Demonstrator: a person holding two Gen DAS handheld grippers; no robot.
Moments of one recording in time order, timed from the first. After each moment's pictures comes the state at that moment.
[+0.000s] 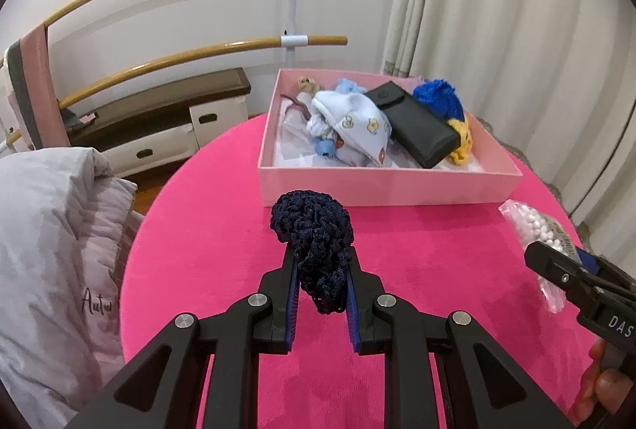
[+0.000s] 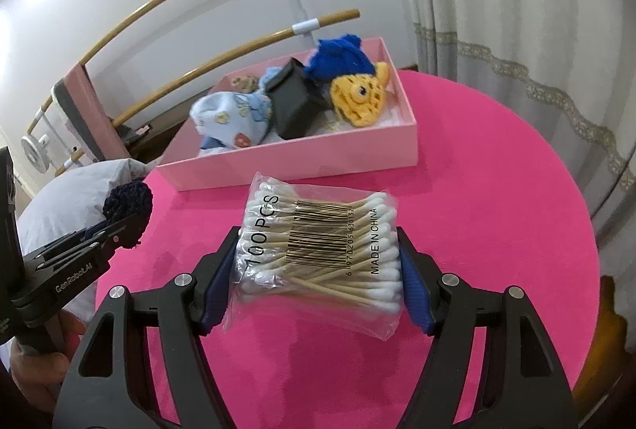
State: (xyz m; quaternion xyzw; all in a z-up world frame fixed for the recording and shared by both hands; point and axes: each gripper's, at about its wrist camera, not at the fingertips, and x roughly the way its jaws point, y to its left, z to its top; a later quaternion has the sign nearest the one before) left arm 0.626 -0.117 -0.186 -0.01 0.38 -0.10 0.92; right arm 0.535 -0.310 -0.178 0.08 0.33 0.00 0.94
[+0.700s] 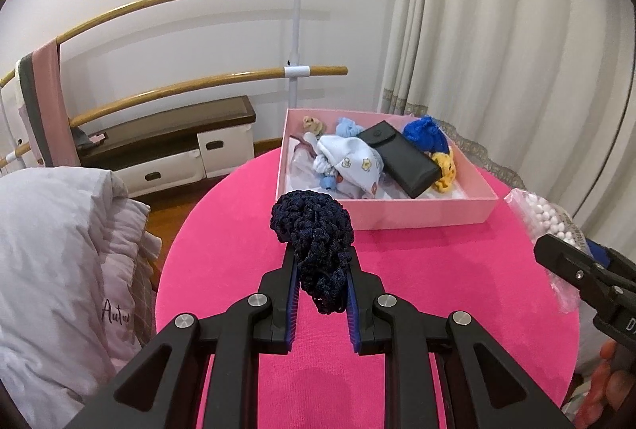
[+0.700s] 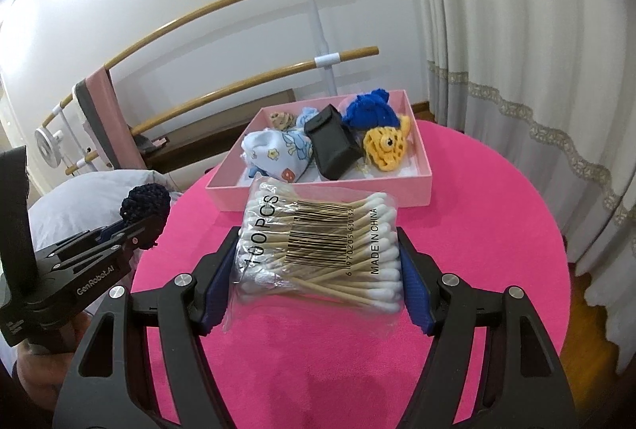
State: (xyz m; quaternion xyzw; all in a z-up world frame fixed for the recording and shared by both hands) left arm 0.559 -0.097 -0.130 -0.01 0.34 -0.10 0.94; right arm 0.498 -0.280 -0.130 0.05 0.27 0.01 0.96
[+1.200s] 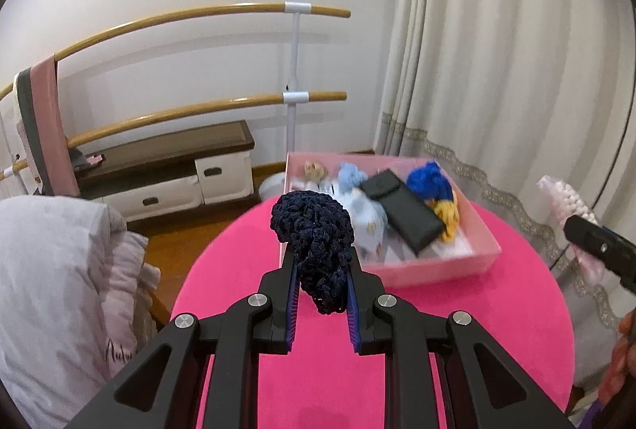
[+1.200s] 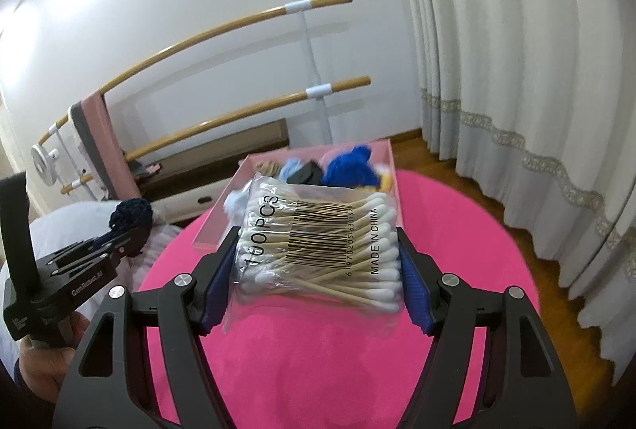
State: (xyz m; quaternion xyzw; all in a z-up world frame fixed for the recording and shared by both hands) left arm 0.608 -0.095 -0.095 -0.02 0.30 -0.10 0.95; right arm 0.522 -0.315 -0.080 0.05 0.23 -0.01 0.97
